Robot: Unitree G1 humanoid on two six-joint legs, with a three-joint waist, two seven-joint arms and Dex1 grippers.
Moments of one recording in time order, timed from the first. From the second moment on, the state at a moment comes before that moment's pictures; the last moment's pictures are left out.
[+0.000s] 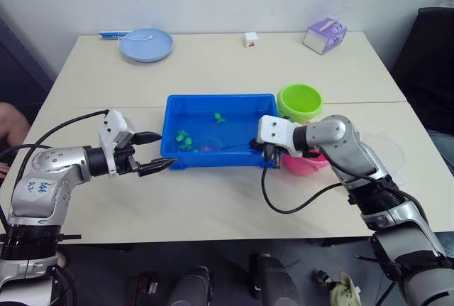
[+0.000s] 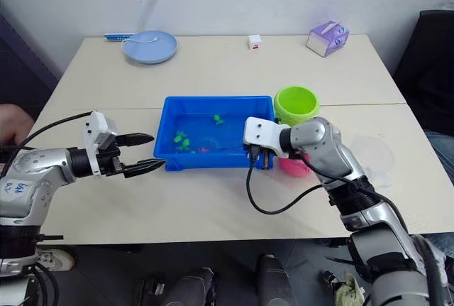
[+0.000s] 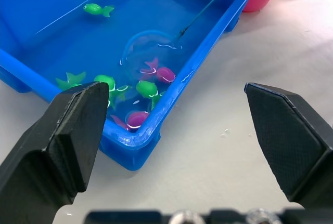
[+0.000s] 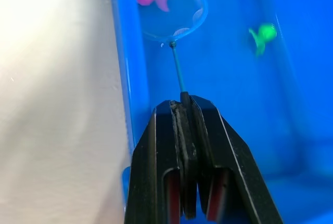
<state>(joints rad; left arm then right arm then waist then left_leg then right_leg) -0.35 0.79 0.15 -0.06 -0.45 0.55 -0.97 -0.76 -0.55 0.32 0.12 -0.11 0.34 1.09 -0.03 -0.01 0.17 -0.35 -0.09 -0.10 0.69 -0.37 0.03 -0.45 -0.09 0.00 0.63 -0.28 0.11</state>
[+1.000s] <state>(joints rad) -0.37 0.78 0.13 -0.02 -0.44 0.52 -0.97 -0.71 -0.52 0.19 0.04 0.15 0.68 1.04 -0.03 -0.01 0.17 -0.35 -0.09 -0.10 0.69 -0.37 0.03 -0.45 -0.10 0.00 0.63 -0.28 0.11</state>
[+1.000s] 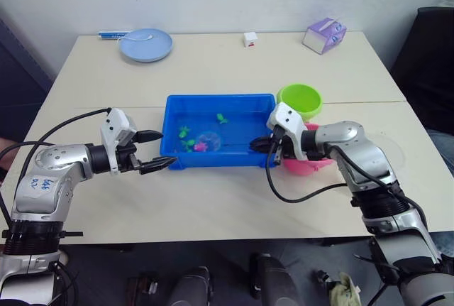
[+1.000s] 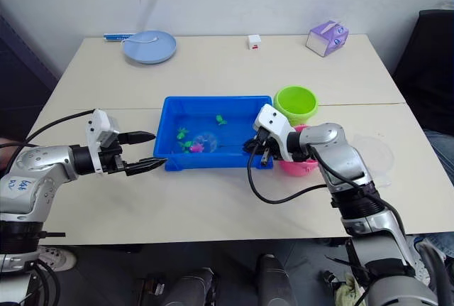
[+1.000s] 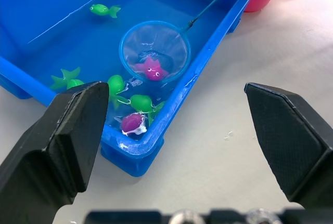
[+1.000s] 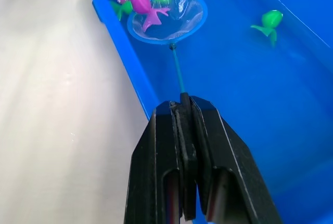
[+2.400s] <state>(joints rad) -0.90 0.32 -0.17 0.49 -0.41 0.37 -1.30 0.60 -0.93 -0.73 -0.88 -0.32 0.12 0.71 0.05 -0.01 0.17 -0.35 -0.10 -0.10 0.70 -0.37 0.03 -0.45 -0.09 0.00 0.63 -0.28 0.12</state>
